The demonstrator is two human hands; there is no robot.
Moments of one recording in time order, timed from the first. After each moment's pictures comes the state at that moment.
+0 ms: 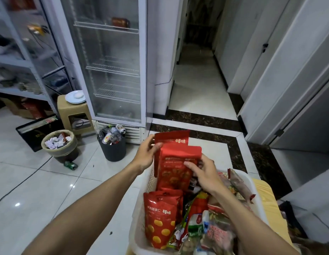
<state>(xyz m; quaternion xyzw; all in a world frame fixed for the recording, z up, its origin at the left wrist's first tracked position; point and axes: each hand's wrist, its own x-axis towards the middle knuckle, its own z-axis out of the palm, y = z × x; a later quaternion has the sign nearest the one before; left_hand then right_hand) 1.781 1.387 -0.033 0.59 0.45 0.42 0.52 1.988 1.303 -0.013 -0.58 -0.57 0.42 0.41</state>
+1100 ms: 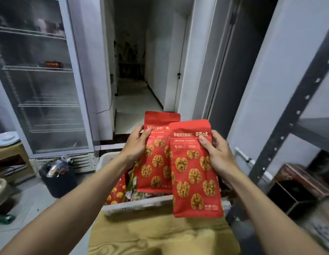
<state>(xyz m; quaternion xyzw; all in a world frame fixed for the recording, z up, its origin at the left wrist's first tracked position) 1.866 1.140 0.120 0.65 0.33 0.40 0.55 2.047 0.971 0.155 -0.59 -0.48 0.23 0.61</state>
